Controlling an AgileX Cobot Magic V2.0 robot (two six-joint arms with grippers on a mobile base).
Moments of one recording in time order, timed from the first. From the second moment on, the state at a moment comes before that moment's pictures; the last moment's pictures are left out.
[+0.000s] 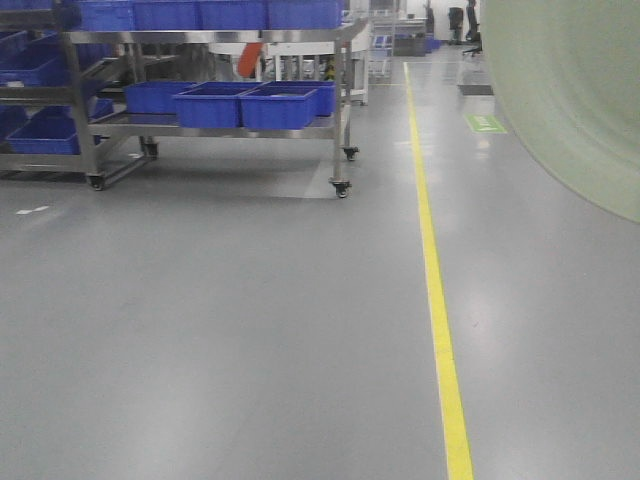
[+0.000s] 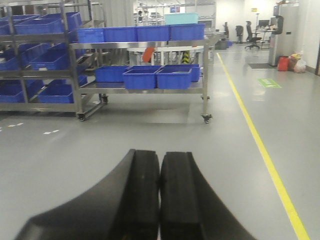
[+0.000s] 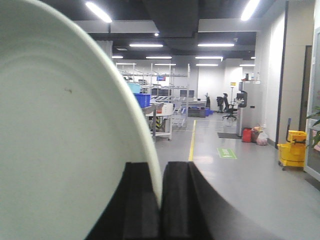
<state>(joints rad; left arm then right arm) -0.02 0.00 0.01 0.01 0.02 0.03 0.01 0.02 0.03 0.01 -0.34 0.02</state>
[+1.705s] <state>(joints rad) -0.02 0.00 0.01 0.01 0.02 0.03 0.01 0.02 0.03 0.01 -0.34 0.02</state>
